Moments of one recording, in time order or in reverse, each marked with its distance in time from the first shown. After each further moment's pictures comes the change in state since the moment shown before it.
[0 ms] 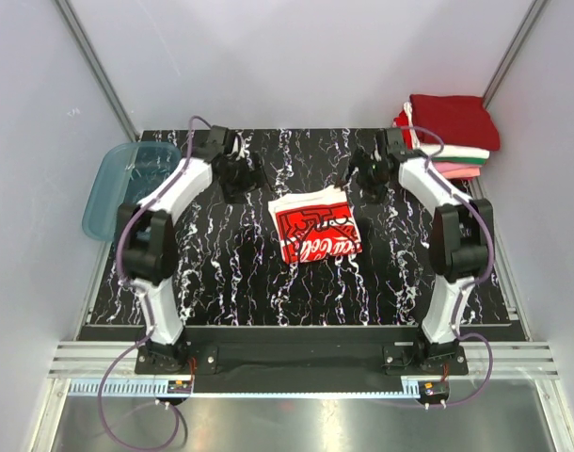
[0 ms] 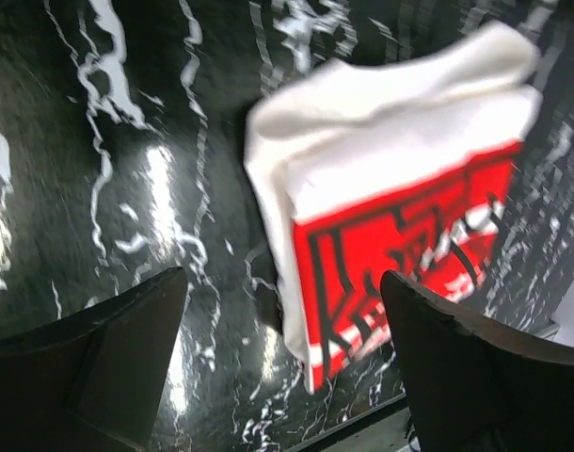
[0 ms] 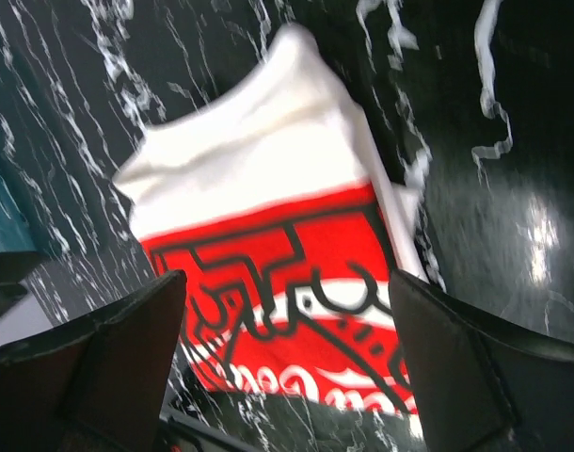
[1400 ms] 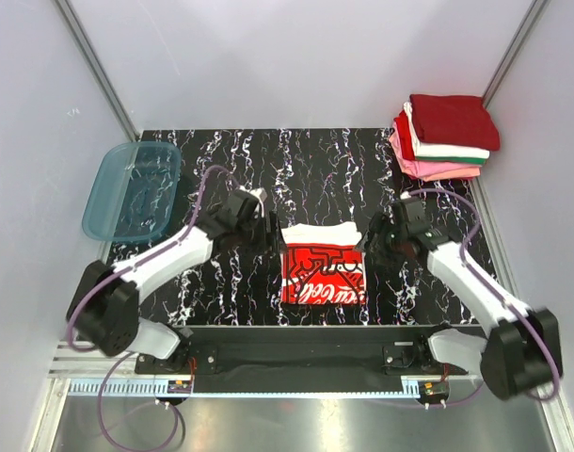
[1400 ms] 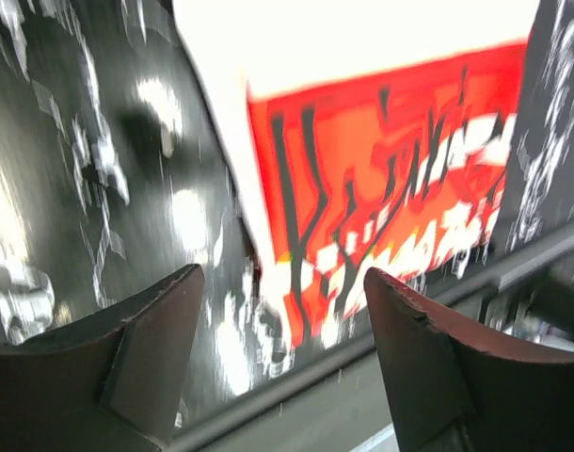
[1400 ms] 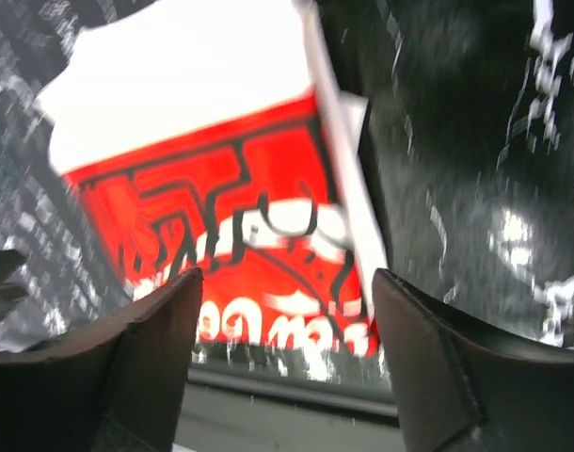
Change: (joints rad) left arm -0.349 -0.611 -0.751 0.298 -0.144 -0.099; right arm 0.117 -0.888 -0.882 0.042 0.184 0.136
